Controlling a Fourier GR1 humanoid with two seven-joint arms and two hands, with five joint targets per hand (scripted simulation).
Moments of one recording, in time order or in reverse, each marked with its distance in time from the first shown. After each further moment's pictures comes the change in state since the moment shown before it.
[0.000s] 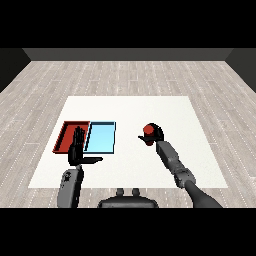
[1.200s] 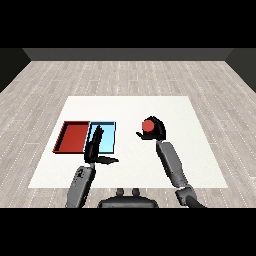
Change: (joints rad) left arm -0.059 -0.028 -0.225 0.020 -0.043 0.096 0.139; right arm 0.292 0.033 0.238 -0.836 -0.034 -0.093 0.264
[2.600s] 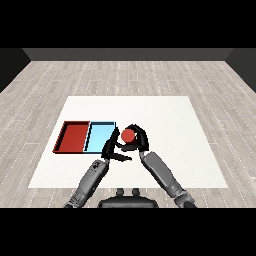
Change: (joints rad) left arm -0.198 -0.001 -0.199 0.346 0.180 0.136 -0.053; right arm 0.084 0.042 0.443 -0.266 -0.098 -0.408 0.101
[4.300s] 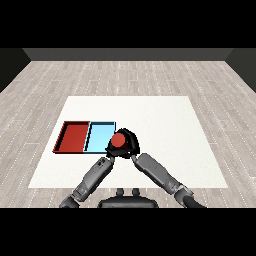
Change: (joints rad) left arm -0.104 0.015 -0.123 0.093 0.084 0.319 0.032; right arm -0.094 -0.014 0.206 0.070 -0.192 -0.116 -0.091
